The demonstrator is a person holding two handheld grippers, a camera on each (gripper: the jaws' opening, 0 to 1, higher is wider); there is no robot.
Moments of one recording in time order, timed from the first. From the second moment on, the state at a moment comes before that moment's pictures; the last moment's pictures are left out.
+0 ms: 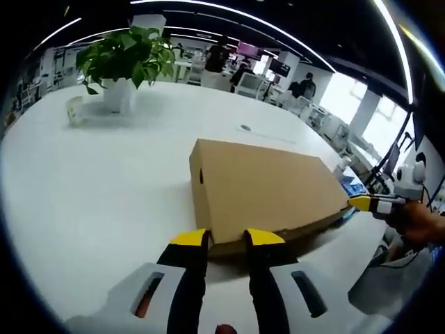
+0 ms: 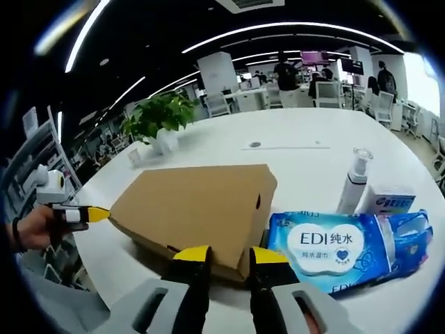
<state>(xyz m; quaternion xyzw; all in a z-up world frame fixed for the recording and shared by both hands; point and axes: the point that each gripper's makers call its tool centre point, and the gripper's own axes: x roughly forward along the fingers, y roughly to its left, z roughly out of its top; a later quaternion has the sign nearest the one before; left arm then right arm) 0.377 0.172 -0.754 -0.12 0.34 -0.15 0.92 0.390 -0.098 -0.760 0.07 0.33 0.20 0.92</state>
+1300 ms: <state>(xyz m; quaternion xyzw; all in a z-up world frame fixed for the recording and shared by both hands) 0.319 0.130 -0.739 -0.03 0.33 -0.18 0.93 0.297 -0.172 -0.713 -0.02 0.27 0.16 0.95</state>
